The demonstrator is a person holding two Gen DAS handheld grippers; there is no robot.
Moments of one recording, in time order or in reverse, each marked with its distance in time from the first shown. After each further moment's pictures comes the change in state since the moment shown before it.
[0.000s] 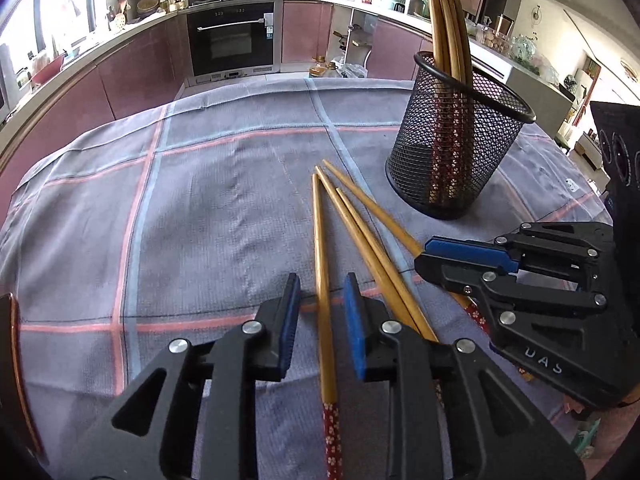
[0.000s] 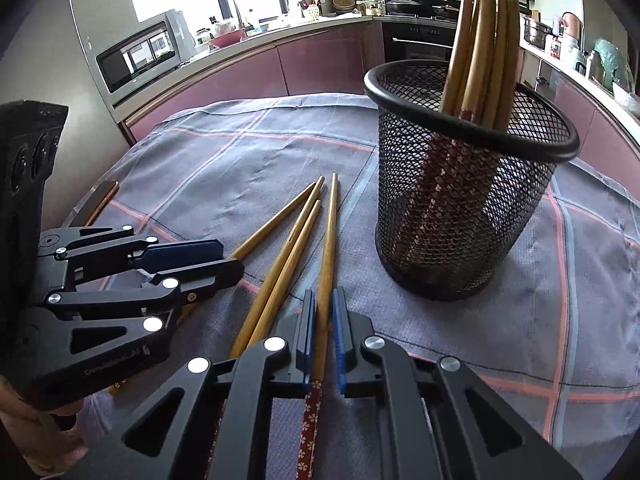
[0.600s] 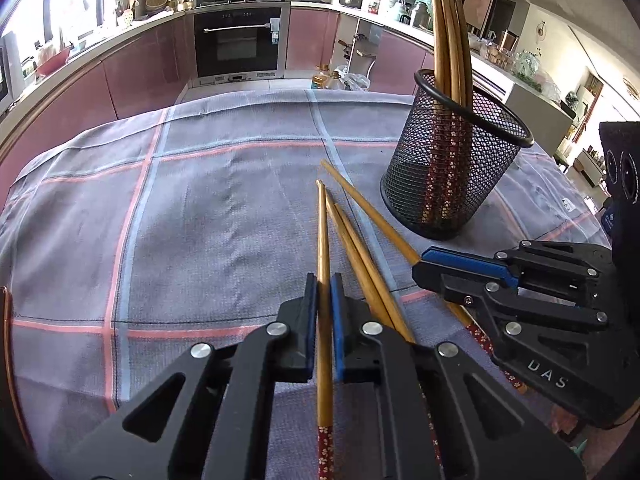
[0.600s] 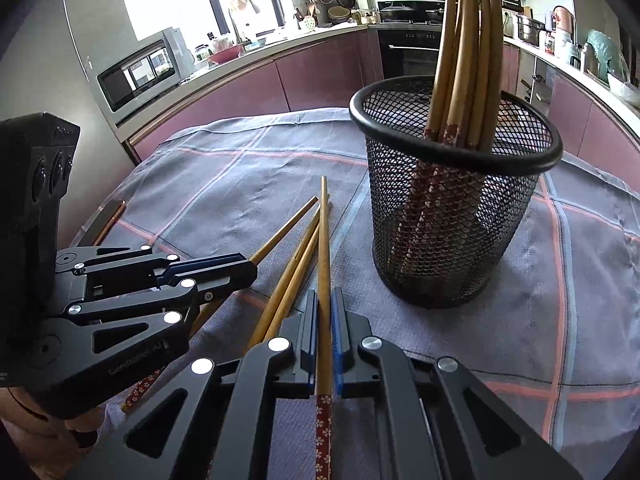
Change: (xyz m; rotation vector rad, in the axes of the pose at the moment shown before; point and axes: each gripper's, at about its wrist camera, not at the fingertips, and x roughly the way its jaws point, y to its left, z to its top) left arm -0.005 -0.001 0.004 -0.050 -0.038 -0.020; right arm -0.015 -0.007 0.000 0.042 -0.054 0.046
